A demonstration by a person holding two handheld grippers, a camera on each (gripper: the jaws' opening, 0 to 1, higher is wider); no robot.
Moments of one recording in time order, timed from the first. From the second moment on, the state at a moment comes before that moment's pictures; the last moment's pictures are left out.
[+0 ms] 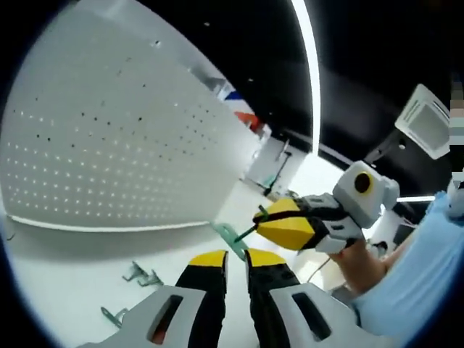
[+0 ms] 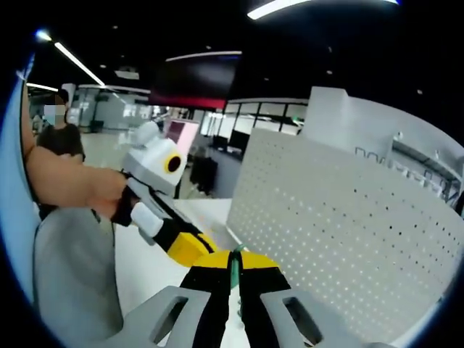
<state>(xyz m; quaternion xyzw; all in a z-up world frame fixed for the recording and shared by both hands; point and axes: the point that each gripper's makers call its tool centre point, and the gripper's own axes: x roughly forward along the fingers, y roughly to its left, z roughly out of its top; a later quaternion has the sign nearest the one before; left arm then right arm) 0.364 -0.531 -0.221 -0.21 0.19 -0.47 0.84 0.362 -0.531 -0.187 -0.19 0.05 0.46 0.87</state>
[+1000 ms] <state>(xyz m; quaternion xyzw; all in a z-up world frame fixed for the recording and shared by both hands) 0.369 -0.528 -0.208 -0.29 0.17 -0.47 0.81 0.354 -0.532 -0.178 -0.21 0.01 0.47 0.86</state>
